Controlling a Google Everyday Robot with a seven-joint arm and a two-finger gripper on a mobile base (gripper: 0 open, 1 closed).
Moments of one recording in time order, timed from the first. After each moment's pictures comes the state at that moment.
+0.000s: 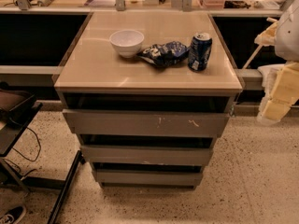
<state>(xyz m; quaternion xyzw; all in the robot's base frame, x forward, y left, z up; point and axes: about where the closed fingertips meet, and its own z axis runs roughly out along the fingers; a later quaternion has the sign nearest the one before) 0.438 -0.217 0.976 -0.60 0.78 -0.03 0.16</state>
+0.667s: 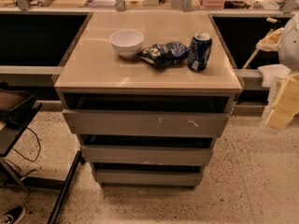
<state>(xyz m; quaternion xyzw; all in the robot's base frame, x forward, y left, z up) 0.429 -0.215 0.970 -0.61 0.77 -0.03 0.17</state>
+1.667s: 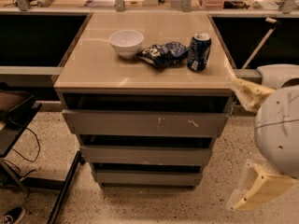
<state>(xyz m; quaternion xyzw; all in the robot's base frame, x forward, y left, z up) 0.326 -0.131 0.948 -0.66 0.69 -0.06 0.29</state>
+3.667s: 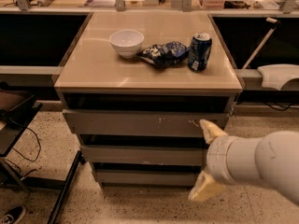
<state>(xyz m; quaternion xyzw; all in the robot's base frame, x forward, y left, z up) 0.390 -0.123 0.766 -0.61 0.72 -0.03 0.31</state>
